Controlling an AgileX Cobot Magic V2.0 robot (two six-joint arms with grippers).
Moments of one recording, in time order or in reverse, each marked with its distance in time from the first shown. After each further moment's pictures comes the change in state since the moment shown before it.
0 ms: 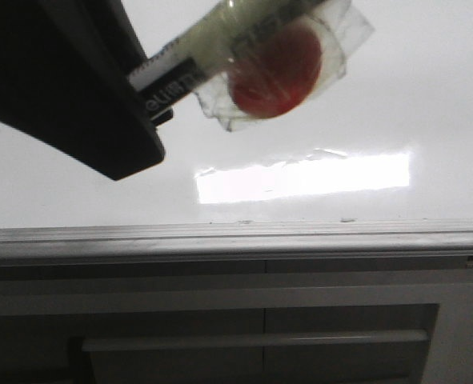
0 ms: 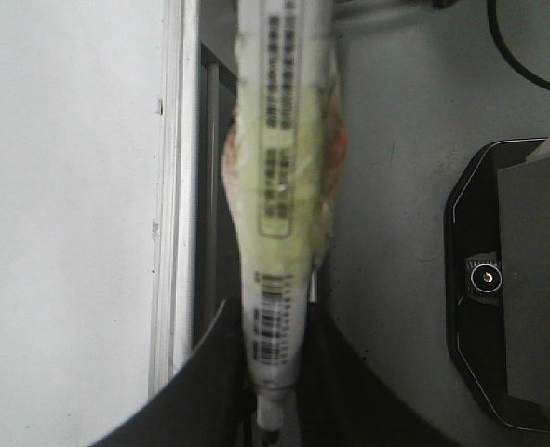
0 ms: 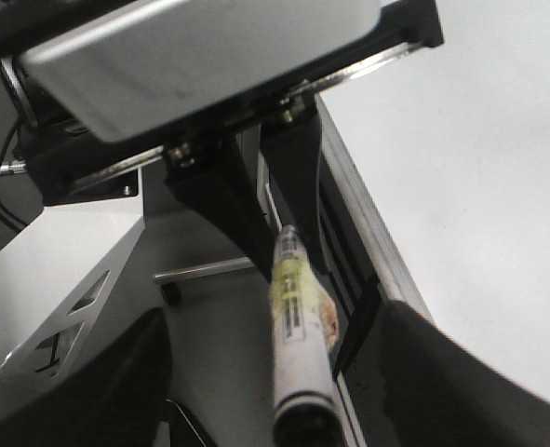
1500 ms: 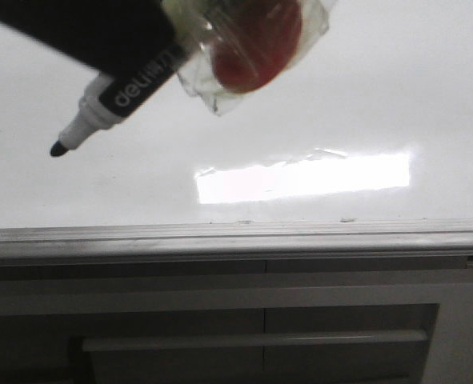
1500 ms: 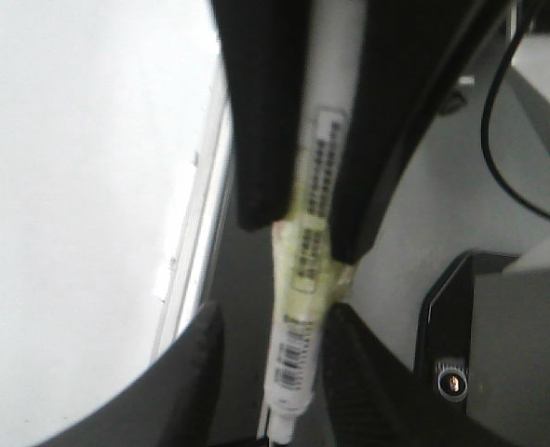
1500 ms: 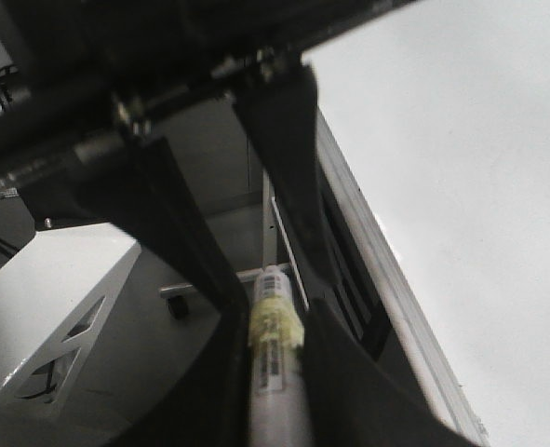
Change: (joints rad) left arm -0.002 -0.113 0.009 -0.011 -0.078 -0.195; right arm 0.054 0.105 -0.011 0.077 -0.086 -0.062
